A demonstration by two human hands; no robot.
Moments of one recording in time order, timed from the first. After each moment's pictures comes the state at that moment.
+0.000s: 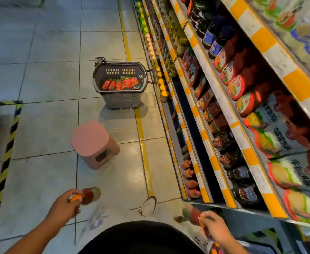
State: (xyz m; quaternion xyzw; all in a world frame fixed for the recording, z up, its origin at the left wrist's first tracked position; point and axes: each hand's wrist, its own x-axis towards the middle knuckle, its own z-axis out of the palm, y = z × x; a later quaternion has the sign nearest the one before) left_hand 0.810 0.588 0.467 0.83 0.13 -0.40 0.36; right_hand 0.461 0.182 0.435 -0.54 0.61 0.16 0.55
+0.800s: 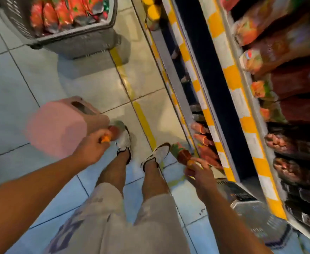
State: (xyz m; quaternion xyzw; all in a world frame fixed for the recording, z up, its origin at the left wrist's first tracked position) left_hand 1.088 0.302 0.257 0.81 -0.16 -0.53 0.19; right_hand 0.747 0.121 0.283 -0.30 0.74 0.01 0.60
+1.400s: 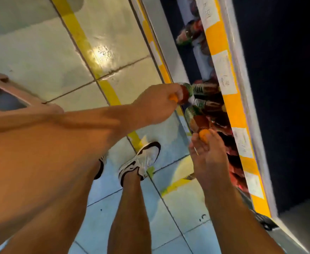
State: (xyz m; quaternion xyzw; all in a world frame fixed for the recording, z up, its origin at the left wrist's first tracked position) left_hand 0.961 0.023 0.003 0.68 -0.39 -0.57 0.25; right_hand 0.741 0.024 0.044 -0.16 0.74 -0.21 0.61
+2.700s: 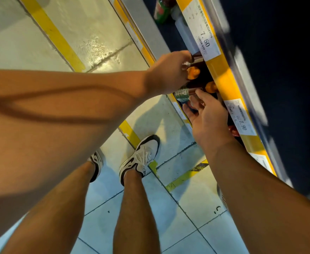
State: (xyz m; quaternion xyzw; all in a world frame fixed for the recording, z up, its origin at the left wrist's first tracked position) left_hand 0.899 -0.053 -0.035 0.67 -0.50 -0.51 0.21; right_hand 0.741 -0.034 -0.008 -0.14 0.73 -0.24 0.62
